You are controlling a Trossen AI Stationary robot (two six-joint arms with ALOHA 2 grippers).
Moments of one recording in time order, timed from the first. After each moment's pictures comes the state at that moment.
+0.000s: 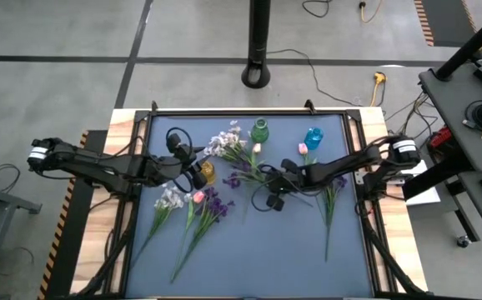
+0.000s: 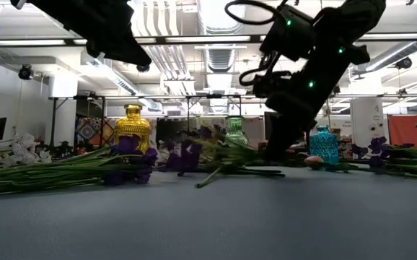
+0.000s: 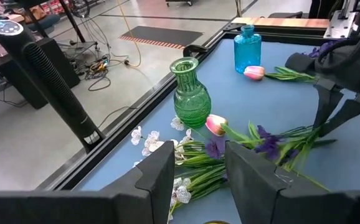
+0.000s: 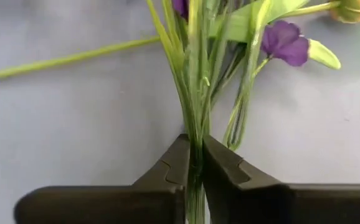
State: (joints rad) left arm -0.12 1.03 0.69 -0.16 -0.75 -0.17; right arm 0.05 1.66 0.83 -0.16 0.26 0.36
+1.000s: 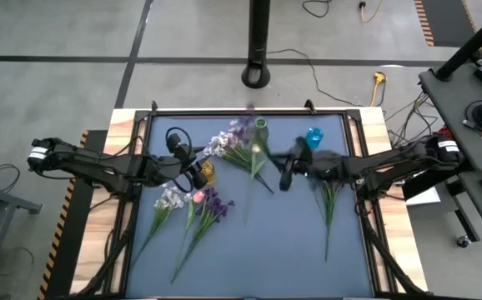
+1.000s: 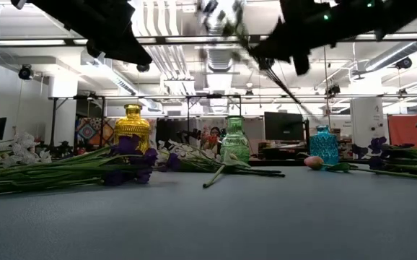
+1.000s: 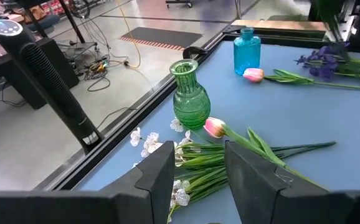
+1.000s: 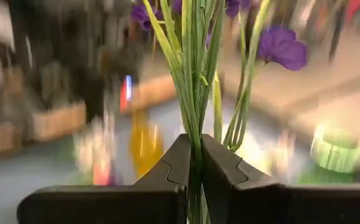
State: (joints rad) left arm -0.12 1.03 0.69 -0.15 -0.75 -0.18; right arm -0.01 1.24 0.57 0.63 0.40 0.19
